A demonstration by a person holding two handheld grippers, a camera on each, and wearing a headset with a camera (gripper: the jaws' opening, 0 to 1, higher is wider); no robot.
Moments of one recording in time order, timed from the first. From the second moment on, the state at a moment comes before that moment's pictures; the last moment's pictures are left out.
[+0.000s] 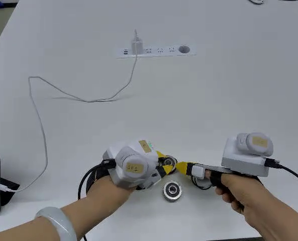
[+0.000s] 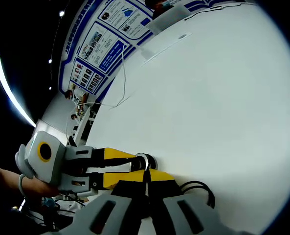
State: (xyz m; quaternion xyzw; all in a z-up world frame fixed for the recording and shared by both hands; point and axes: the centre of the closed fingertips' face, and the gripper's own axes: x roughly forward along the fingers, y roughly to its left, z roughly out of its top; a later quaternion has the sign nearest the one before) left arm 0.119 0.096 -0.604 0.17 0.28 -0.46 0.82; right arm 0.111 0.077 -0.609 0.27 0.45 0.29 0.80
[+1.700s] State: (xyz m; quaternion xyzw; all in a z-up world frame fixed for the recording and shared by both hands) left arm 0.120 0.096 -0.604 0.17 0.28 -0.47 0.82; right arm 0.114 0.087 -0.599 0.29 0.43 0.30 0.81
